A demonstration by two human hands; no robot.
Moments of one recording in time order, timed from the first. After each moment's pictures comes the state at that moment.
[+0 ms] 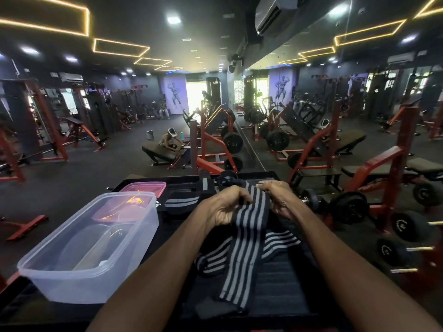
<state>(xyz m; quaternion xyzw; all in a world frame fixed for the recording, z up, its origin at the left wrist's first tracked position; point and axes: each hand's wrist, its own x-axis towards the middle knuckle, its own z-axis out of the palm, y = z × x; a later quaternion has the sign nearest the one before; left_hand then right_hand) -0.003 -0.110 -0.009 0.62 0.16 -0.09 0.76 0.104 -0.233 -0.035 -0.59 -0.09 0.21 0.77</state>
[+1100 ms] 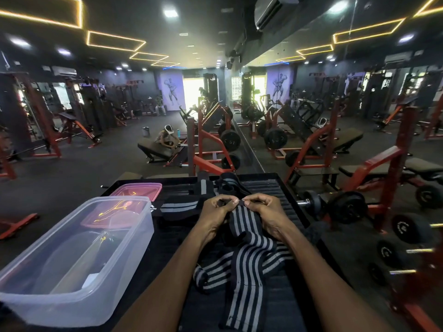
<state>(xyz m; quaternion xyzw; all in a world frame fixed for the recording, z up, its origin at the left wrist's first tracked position) 0.027 -0.063 -0.082 0.67 0.17 0.19 0.70 0.107 -0.201 -0.086 -0.62 -0.19 0.16 0.75</state>
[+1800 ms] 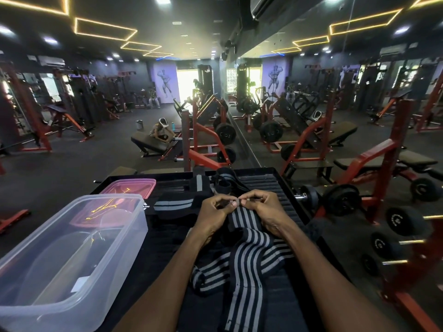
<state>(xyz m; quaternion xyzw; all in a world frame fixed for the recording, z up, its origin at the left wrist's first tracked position) 0.033 -0.058 -0.096 0.74 0.11 0.23 0.63 0.112 -0.201 -0.089 -0.66 -0.24 0.12 0.70</state>
